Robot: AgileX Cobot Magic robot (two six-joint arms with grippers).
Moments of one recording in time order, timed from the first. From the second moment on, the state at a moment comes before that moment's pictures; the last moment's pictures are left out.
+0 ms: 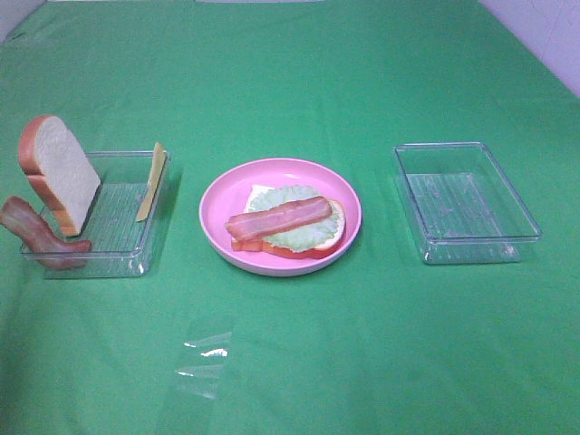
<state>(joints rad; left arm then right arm) 0.06 0.97 -0.90 -0.02 1.22 0.07 -0.06 0.00 -0.45 0.05 1.11 -0.06</state>
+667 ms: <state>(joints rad) 0.06 1.76 -1.27 -0.16 1.11 0.17 -0.06 0.00 -0.45 0.05 1.11 -0.06</state>
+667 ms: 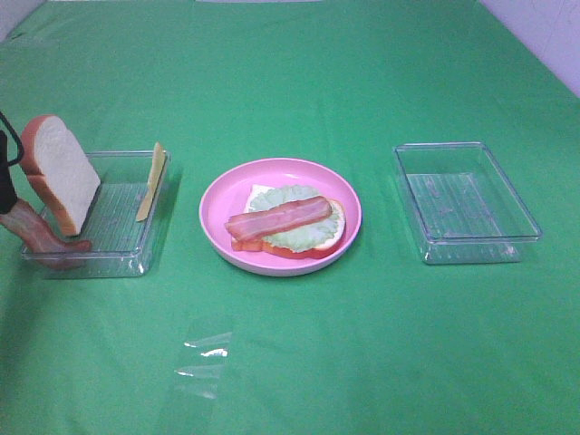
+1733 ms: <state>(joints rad) 0.00 1.95 -1.29 -0.15 0.91 0.20 -0.06 0.00 -0.45 0.05 1.11 -0.06</state>
